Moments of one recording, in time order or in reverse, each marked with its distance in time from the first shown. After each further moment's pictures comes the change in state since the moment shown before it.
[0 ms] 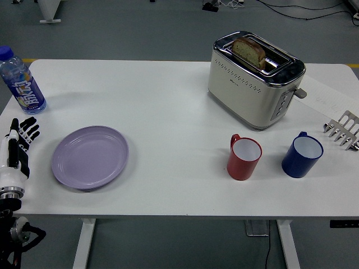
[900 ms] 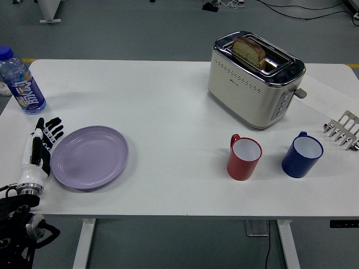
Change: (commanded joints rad) left arm -0.052 0.000 0.120 0.070 -0.046 -0.003 -0.011; right arm 0.009 -0.003 -0.002 0.000 0.001 -0.001 0.002
